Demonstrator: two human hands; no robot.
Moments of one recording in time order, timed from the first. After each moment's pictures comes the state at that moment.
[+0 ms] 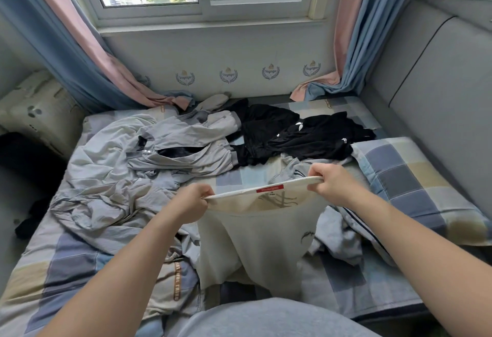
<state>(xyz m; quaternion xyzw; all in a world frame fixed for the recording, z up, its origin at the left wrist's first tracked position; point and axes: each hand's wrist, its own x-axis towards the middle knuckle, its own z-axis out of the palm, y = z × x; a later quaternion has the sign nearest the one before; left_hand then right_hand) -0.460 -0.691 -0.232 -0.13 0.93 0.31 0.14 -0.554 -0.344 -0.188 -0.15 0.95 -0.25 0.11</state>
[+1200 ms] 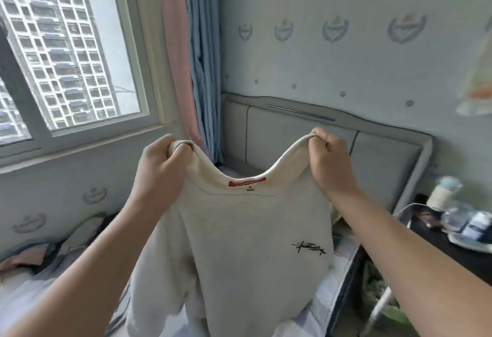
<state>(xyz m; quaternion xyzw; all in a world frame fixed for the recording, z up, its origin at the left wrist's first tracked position) -0.504 -0.632 0.064 0.25 0.74 0.59 -0.20 -0.391 -0.381 0.071 0.07 0.78 -0.44 -0.43</state>
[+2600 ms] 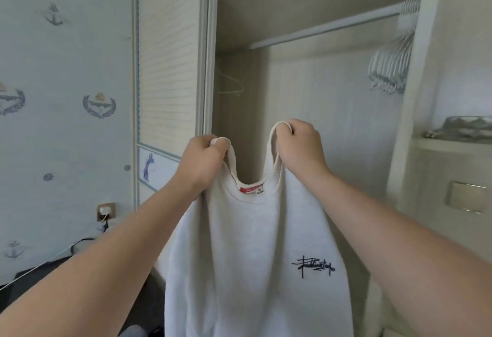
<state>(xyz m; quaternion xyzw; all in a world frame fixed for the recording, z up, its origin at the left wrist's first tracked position) 0.342 -0.090 0.230 0.70 0.30 0.56 0.33 0.514 -0.155 0.261 0.61 0.52 0.13 -0.58</state>
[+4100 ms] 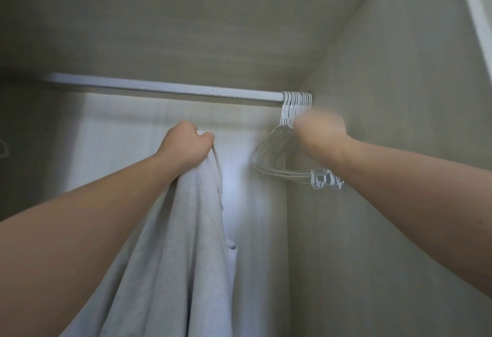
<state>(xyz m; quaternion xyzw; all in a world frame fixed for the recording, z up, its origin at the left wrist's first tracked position) 0.696 0.169 0.451 0.80 0.02 0.55 0.25 0.741 -0.078 0.484 0.85 0.04 0.51 0.10</state>
